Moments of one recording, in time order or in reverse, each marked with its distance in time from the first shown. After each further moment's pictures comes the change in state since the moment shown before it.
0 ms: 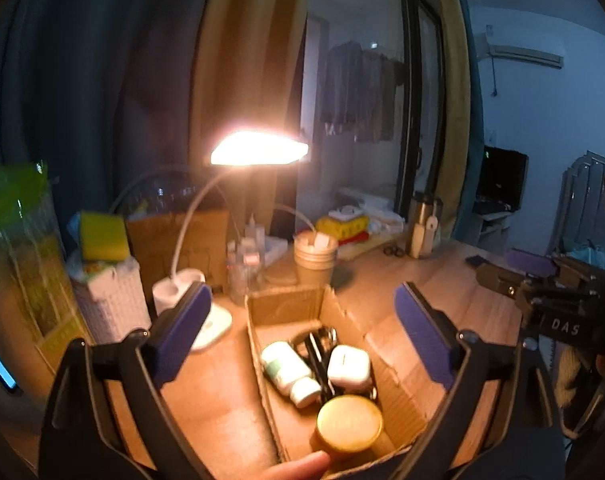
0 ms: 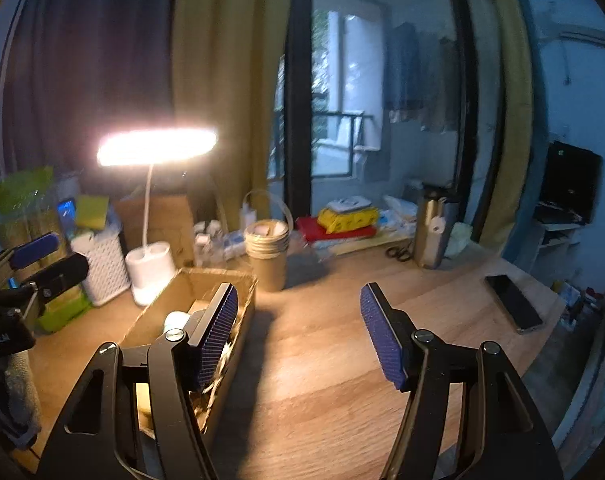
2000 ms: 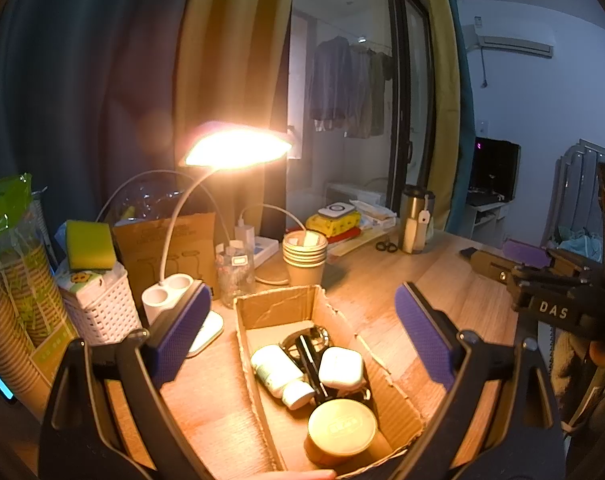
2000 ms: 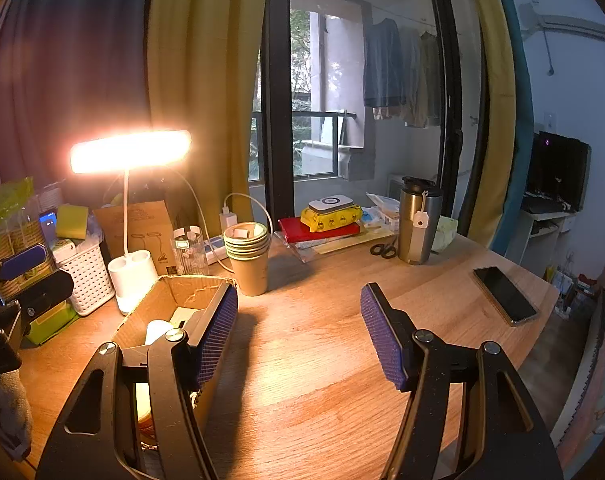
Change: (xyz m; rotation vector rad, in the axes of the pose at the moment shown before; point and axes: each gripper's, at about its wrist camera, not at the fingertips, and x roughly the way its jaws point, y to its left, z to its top) left arm 0.009 -0.010 -0.001 0.034 0.036 -0.028; right arm 0.011 -0.012 -0.004 0.038 0.015 -0.031
